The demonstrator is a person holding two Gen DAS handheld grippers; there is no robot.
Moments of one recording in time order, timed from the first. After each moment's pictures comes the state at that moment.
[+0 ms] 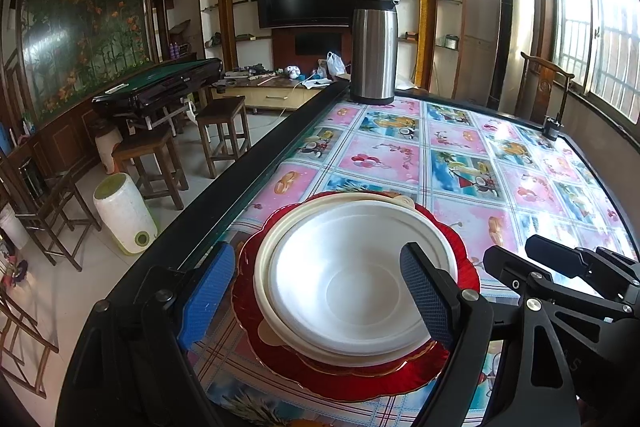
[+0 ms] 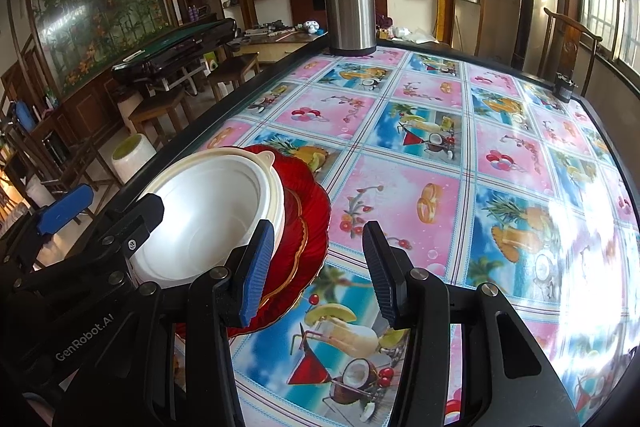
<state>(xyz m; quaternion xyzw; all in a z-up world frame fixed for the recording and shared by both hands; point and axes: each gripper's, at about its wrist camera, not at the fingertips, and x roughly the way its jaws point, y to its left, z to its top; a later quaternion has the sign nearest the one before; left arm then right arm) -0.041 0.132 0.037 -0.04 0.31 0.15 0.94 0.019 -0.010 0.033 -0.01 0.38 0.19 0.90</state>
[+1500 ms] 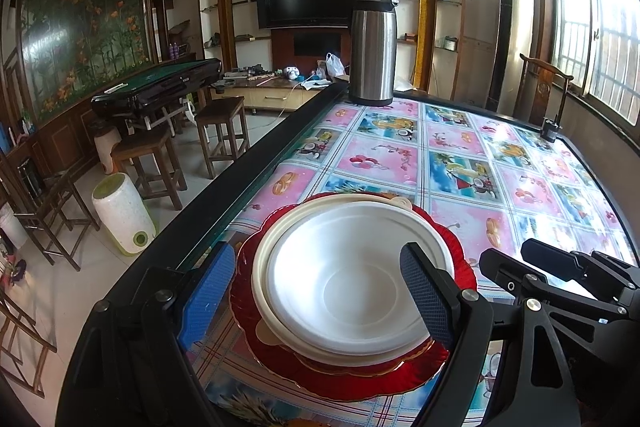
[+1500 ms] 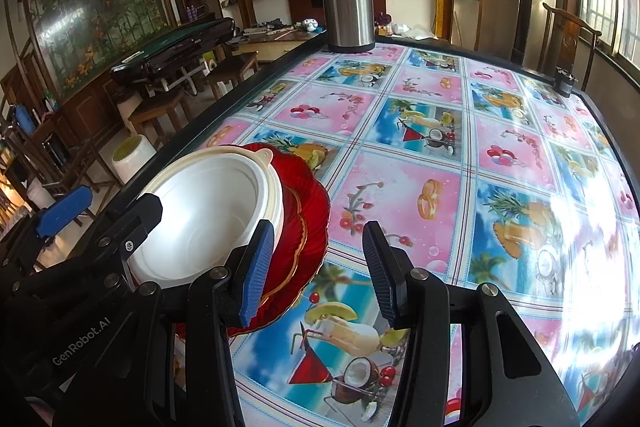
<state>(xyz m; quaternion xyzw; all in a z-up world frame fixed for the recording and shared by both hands) -0.039 0.134 0.039 -0.04 0.30 0.14 0.94 0.018 -0.010 0.032 -0.01 0.39 0.19 0.90</state>
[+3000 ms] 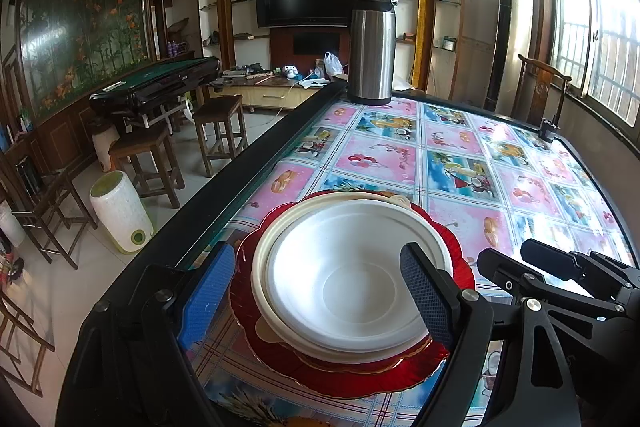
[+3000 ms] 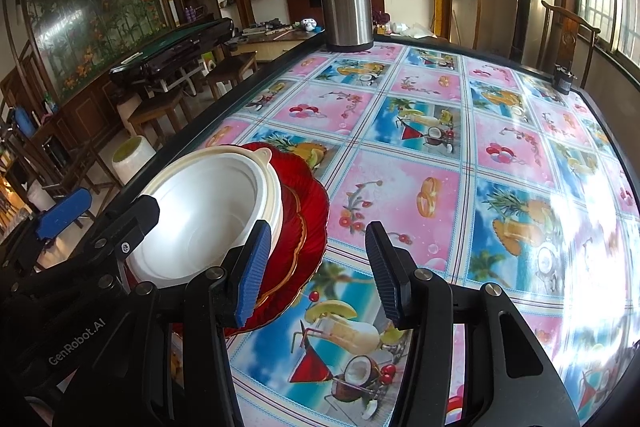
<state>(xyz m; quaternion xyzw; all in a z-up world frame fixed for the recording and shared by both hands) -0.042 0.132 0.035 -0.04 0.30 0.14 0.94 0.017 -0.014 0.029 -0.01 0.39 0.19 0.90</state>
